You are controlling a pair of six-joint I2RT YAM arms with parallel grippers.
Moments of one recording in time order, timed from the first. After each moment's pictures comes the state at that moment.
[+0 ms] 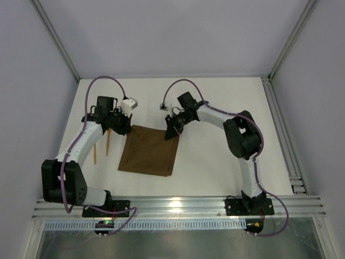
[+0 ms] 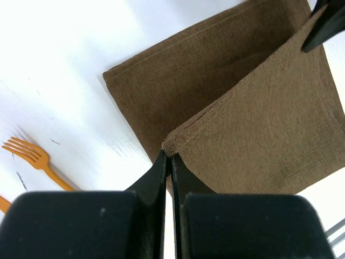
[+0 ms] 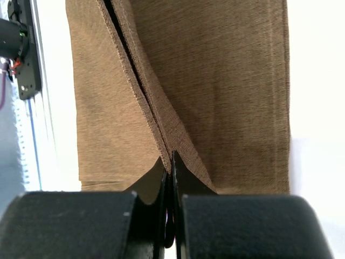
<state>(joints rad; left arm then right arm) -0.12 1.40 1.05 -0.61 0.39 0.40 0.56 2.14 1.54 -0.46 -0.90 -0.26</state>
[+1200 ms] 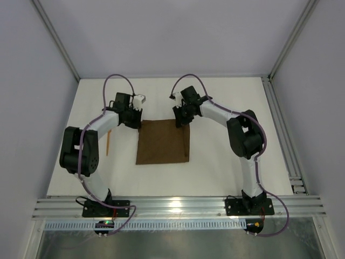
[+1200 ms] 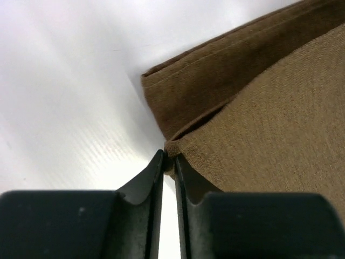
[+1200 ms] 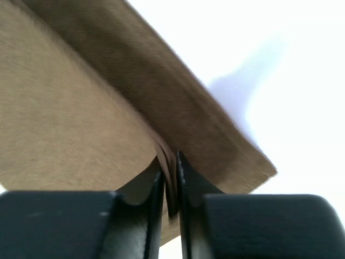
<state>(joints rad) -0.20 1.76 1.15 -0.36 0.29 0.14 0.53 2.12 1.60 -0.50 -0.35 0.00</state>
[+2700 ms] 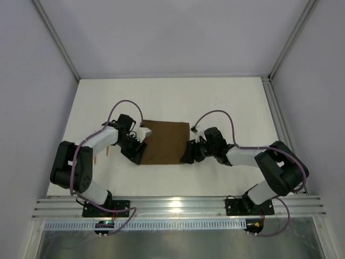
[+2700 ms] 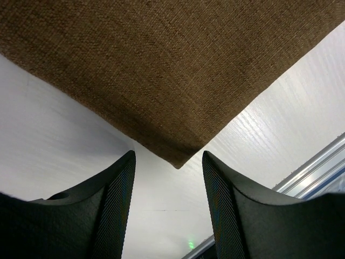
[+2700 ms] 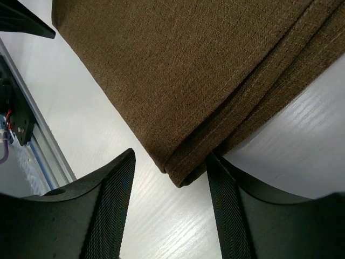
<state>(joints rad) -0.28 1.55 0.87 -0.74 0.37 0.39 0.58 1.51 0.52 0.29 -0.51 0.40</state>
